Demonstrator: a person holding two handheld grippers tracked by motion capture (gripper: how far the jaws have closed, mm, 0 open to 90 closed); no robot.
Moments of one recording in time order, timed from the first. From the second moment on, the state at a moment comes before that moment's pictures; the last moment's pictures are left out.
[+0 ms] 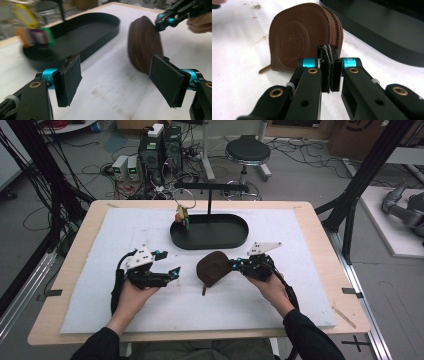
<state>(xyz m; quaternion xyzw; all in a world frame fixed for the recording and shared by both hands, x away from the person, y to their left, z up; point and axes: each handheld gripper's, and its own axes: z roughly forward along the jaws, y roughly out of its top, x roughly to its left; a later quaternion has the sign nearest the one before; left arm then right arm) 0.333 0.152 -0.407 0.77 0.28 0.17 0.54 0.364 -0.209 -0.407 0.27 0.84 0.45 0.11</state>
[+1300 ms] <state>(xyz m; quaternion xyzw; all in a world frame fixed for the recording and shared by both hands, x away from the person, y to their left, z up) 0.368 0.095 -0.436 0.80 0.24 0.00 0.55 0.349 -0.219 -0.405 0.20 0.86 0.46 0.12</state>
